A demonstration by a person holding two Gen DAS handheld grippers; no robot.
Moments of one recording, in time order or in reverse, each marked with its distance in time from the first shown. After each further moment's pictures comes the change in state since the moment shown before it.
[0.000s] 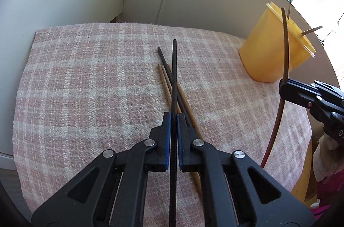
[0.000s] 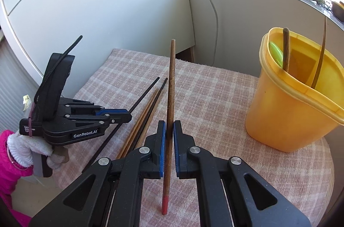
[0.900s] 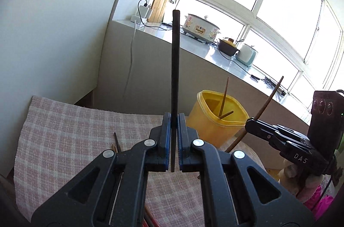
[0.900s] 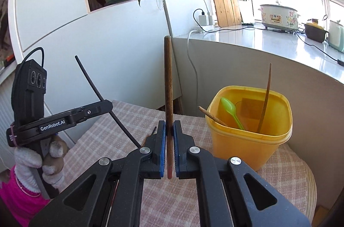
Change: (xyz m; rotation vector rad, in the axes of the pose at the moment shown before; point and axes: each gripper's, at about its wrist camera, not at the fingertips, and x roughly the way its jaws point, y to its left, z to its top) left arm -0.123 -0.054 0.027 0.008 -0.447 -0.179; right arm -0.096 -0.024 0.001 0.033 -0.341 -0.049
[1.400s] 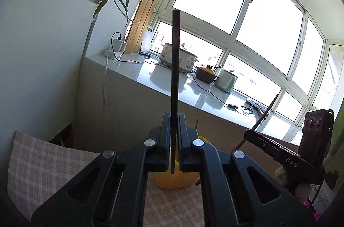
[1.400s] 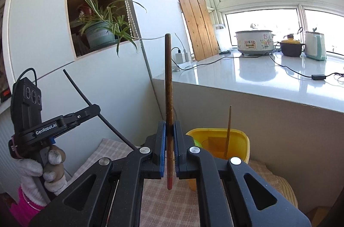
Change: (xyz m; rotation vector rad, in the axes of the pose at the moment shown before) left arm -0.004 -0.048 0.055 0.028 -0.160 -0.115; right arm -0.056 -0.039 0.037 0.085 -0.209 -0.085
